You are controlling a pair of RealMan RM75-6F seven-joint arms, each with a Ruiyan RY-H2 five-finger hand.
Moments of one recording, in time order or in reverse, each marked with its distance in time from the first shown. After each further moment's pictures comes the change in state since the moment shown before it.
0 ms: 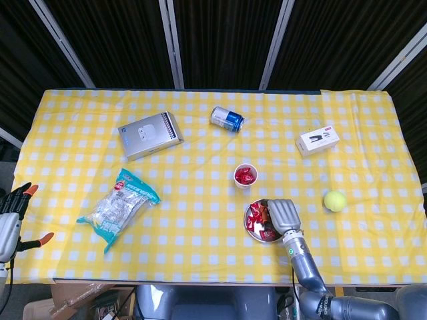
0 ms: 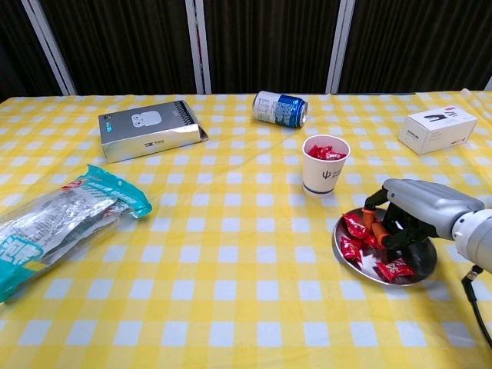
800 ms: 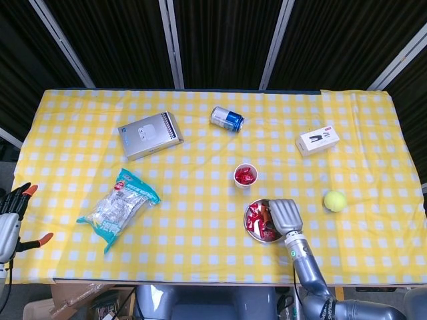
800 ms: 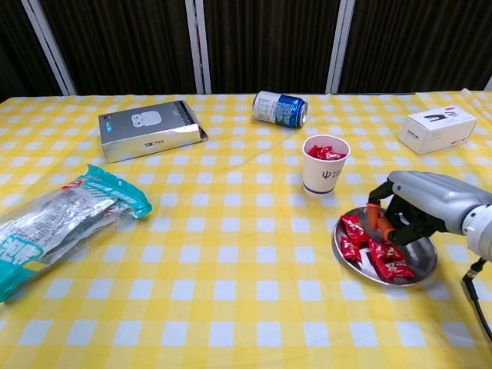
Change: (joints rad) left arm 0.003 0.000 0.003 0.005 0.010 0.008 -0.002; right arm -0.023 0.038 0.002 -0.072 -0.035 0.034 -0.026
